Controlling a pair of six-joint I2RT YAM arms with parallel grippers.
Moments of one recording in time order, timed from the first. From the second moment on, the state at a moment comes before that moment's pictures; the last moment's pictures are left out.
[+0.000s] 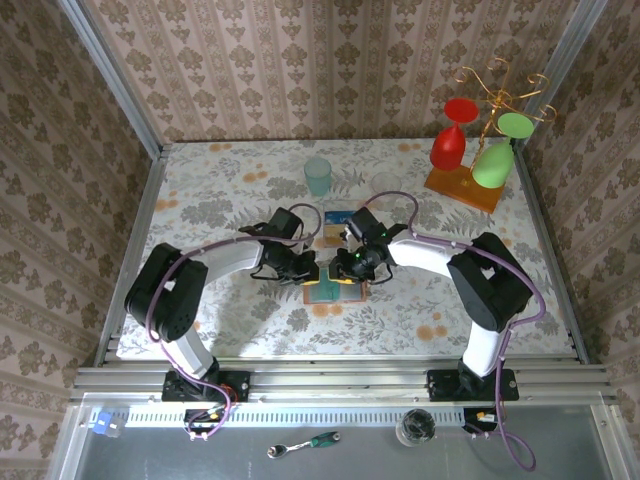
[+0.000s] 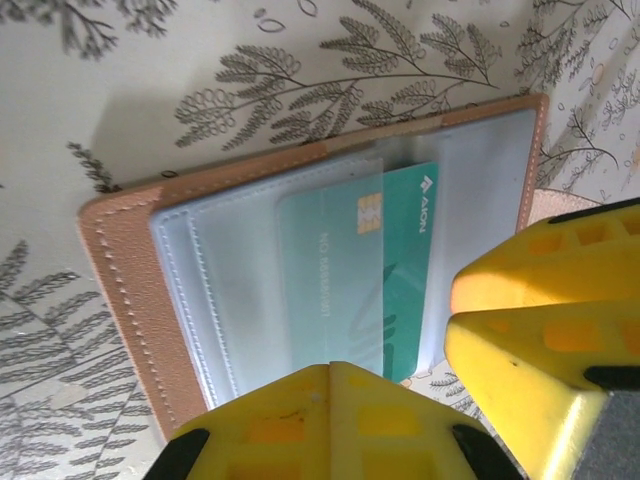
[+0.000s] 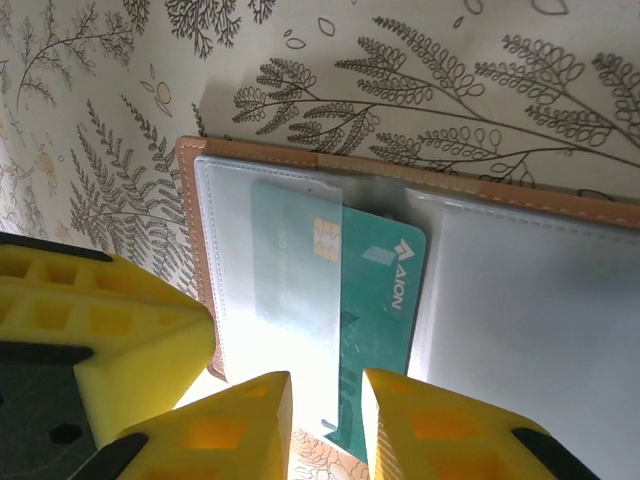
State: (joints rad) left arm -0.62 1.69 0.96 -0.46 0.53 -0.62; right arm 0.61 1.80 1.07 -0.40 -0.45 0.71
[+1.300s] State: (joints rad) left arm -0.62 1.73 0.94 -0.44 0.53 -0.62; right arm 0.61 1.84 1.04 -0.37 -0.46 0.72
